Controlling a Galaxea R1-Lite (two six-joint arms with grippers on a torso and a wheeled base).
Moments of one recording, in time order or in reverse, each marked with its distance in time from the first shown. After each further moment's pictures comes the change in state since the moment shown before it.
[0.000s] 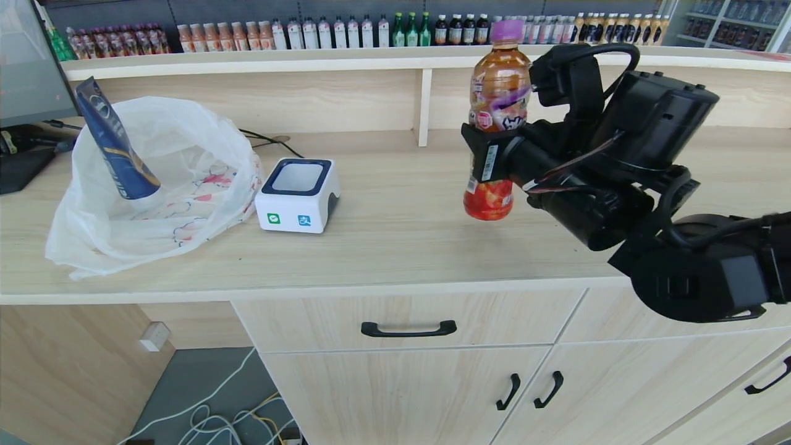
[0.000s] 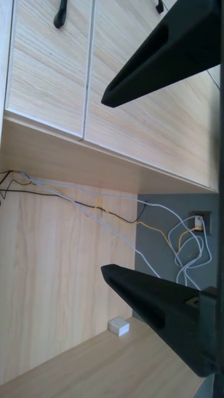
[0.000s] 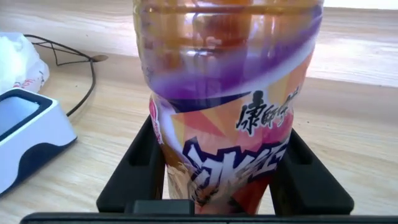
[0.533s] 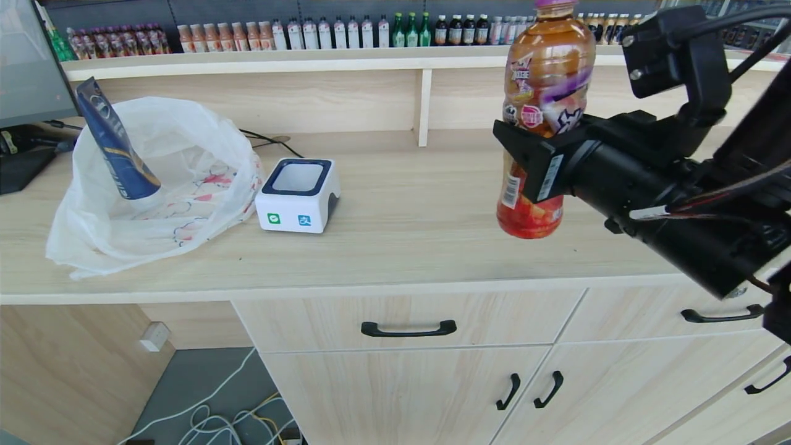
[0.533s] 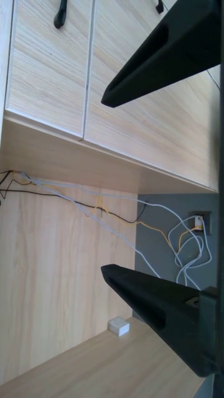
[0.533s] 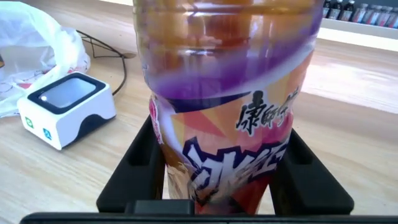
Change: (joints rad) left arm 0.000 0.000 0.000 0.000 0.000 0.000; right arm 0.085 -0.260 0.249 -0.003 0.001 -0.098
